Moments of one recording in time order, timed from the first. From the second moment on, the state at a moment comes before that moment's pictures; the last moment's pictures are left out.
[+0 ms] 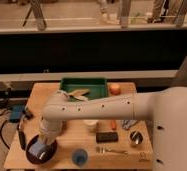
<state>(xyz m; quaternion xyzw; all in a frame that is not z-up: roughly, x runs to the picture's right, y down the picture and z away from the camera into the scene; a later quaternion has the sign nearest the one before) -0.226 0.244 0.687 -0.21 -0.39 -0.49 0.75</state>
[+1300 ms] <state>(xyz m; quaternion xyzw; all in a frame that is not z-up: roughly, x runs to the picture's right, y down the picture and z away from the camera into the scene) -0.223 0.275 0.697 -0.23 -0.37 -0.51 0.74</state>
